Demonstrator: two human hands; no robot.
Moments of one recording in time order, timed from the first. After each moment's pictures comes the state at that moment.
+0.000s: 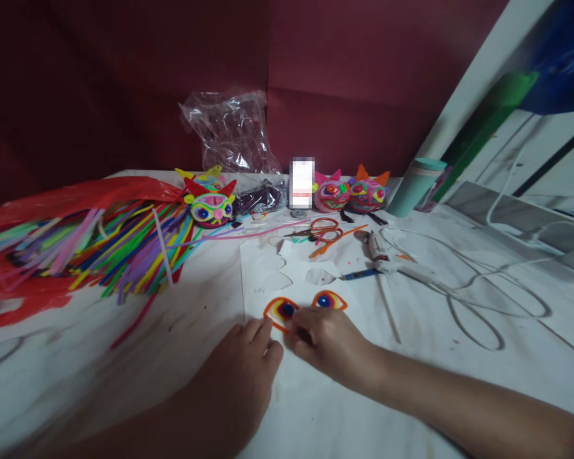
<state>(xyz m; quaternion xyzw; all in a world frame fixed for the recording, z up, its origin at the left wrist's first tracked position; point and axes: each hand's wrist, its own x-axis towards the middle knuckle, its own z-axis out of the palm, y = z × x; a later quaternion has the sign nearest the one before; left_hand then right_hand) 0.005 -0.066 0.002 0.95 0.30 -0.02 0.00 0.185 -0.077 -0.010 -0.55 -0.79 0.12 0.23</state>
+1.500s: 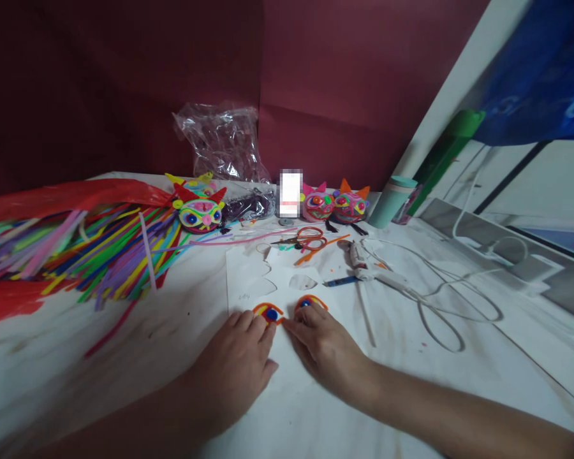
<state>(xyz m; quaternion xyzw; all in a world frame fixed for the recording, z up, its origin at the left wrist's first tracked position) 0.024 -0.055 -0.002 0.95 0.30 0.03 -0.08 0.209 -0.089 -0.025 -0.51 -0.82 -0.03 0.24</state>
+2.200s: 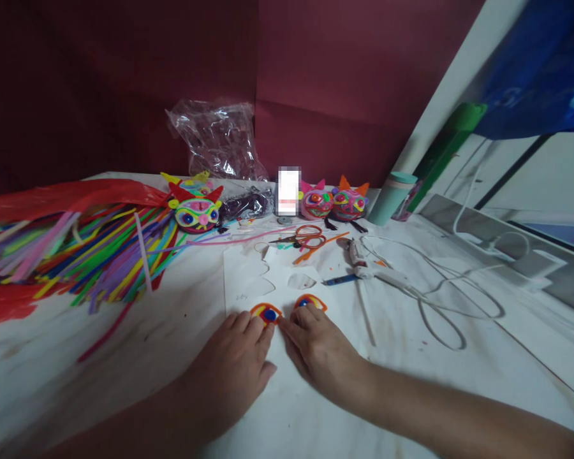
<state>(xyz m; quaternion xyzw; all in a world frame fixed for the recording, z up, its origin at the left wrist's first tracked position) 0.023 -0.054 -0.005 0.95 0.30 0.06 -0.09 0.201 -0.089 -0.024 -0.52 -0.83 -0.02 0.22</state>
